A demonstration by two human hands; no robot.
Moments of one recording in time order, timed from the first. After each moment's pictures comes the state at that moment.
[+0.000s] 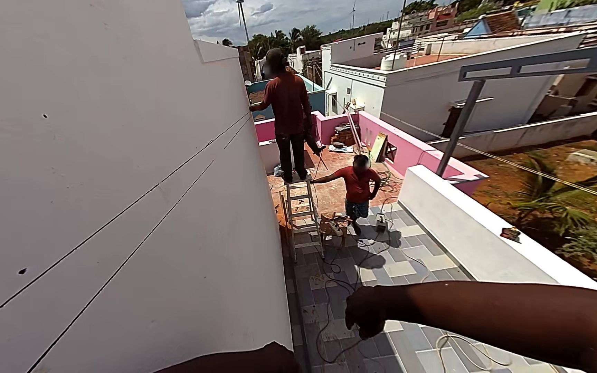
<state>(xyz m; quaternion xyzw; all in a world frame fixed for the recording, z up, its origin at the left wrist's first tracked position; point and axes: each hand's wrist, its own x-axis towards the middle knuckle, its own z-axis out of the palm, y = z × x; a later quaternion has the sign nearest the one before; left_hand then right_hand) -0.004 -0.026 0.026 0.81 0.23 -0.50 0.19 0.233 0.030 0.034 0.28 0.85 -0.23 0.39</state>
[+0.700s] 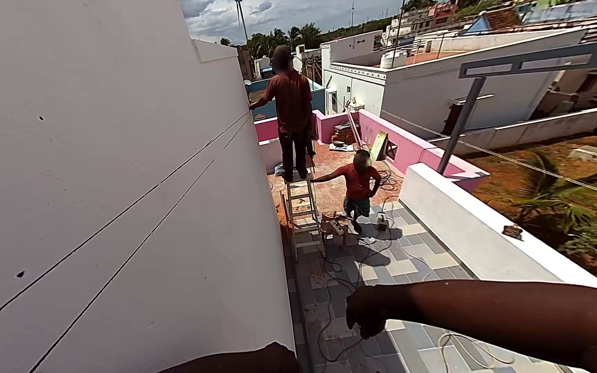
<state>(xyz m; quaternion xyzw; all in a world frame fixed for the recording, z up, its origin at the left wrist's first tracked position) -0.005 -0.026 0.031 0.81 0.23 -0.49 0.20 0.230 0.030 0.038 0.29 0.84 -0.23 0.39</state>
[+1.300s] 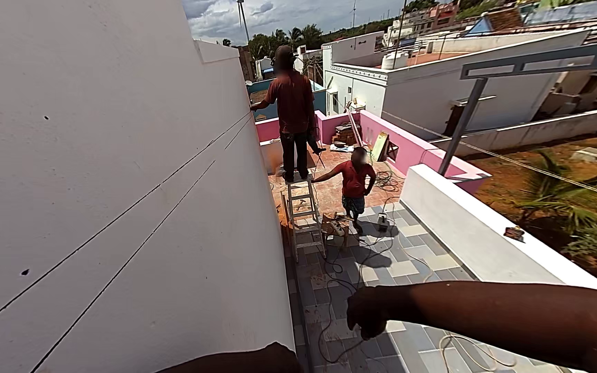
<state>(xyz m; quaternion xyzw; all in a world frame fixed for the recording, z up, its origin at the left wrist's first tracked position) -0.007 -0.025 0.023 0.82 0.23 -0.49 0.19 0.231 0.030 0.036 0.29 0.84 -0.23 0.39</state>
